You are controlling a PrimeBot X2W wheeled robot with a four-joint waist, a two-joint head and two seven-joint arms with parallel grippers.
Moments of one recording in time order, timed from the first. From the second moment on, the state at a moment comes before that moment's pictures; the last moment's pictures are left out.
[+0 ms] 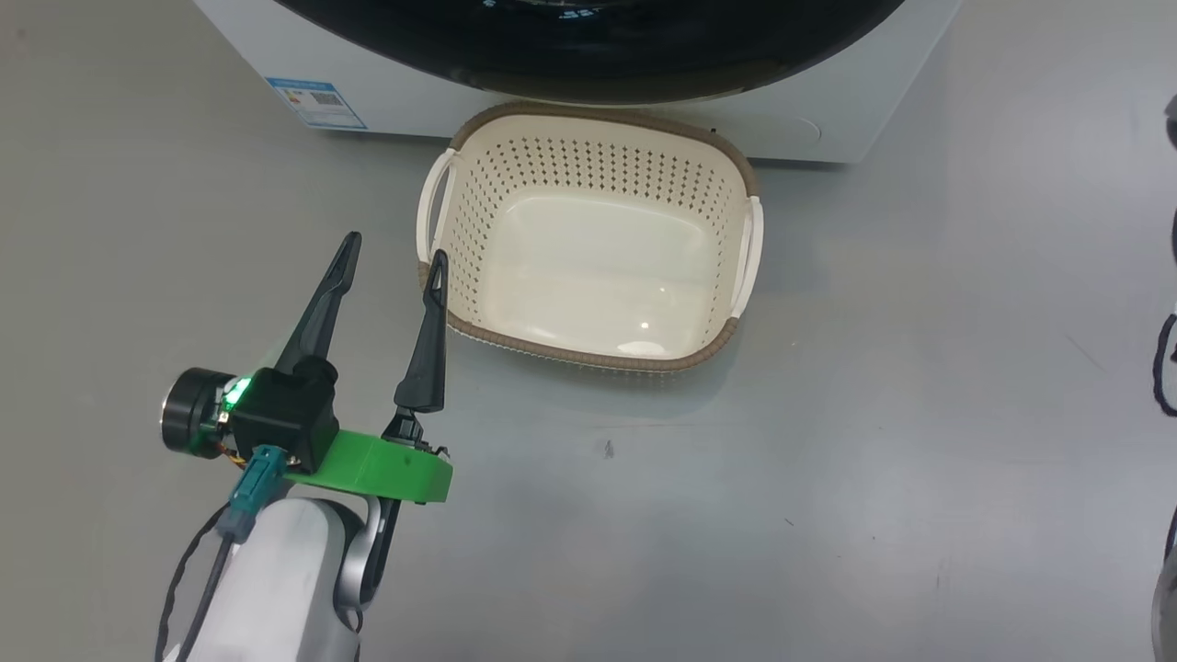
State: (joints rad) left arm -0.31 0.04 -0.31 0.11 -0.26 0.02 -0.25; right arm -0.82 -0.23 -0.13 0.27 1.44 0.07 0.41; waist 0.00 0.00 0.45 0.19
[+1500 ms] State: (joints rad) left arm -0.39 0.03 -0.39 0.09 -0.32 0.07 -0.25; right arm -1.13 -0.32 -0.05 0.46 1.54 -0.06 0.75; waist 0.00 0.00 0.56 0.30
